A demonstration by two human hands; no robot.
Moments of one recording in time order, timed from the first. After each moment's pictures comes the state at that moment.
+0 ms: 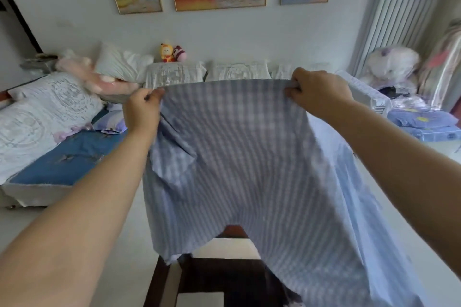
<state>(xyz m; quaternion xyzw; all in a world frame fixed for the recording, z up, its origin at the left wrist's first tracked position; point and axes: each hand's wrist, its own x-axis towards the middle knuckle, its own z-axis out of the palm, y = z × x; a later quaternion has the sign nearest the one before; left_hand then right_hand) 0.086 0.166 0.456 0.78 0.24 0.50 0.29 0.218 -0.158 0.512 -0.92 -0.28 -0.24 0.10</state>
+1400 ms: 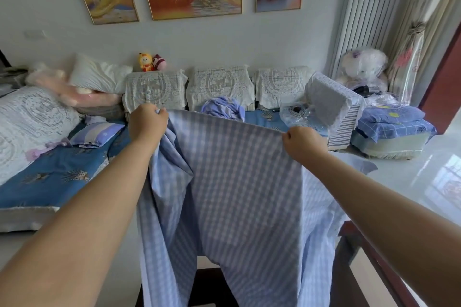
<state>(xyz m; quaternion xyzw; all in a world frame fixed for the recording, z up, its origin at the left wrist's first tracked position) 0.127 0.121 0.455 0.87 0.28 0.36 0.21 0.235 -0.197 0.409 -0.97 -0.15 -0.09 0.18</state>
